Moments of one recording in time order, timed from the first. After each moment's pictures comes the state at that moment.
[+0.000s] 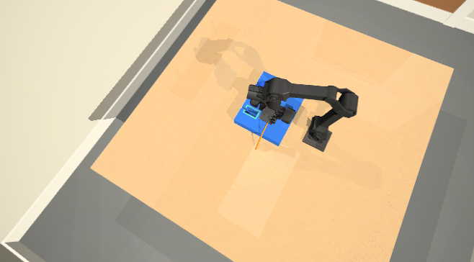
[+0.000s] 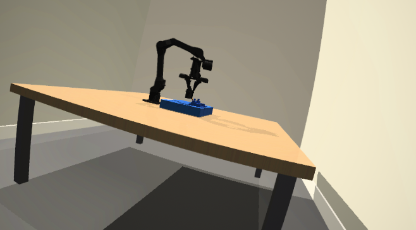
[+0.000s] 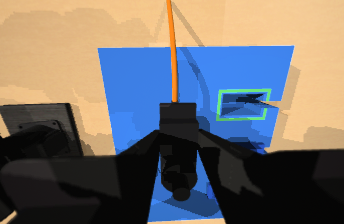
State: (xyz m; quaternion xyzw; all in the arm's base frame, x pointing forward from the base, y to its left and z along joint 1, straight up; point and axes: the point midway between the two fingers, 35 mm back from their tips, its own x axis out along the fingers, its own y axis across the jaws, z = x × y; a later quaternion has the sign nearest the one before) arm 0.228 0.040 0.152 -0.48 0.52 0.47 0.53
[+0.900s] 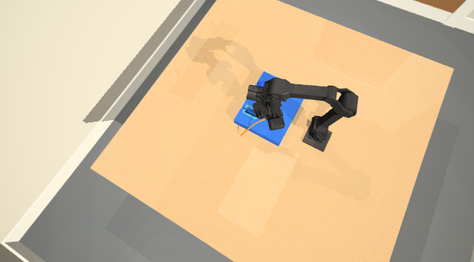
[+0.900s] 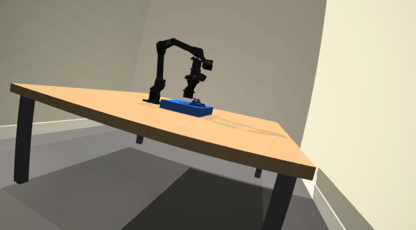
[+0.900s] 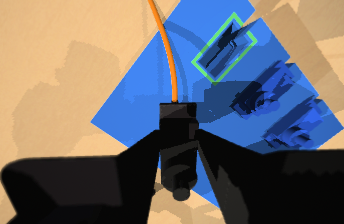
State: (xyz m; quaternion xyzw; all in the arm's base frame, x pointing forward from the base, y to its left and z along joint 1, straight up) arm 0.229 0.042 0.153 -0.22 0.66 0.22 0.68
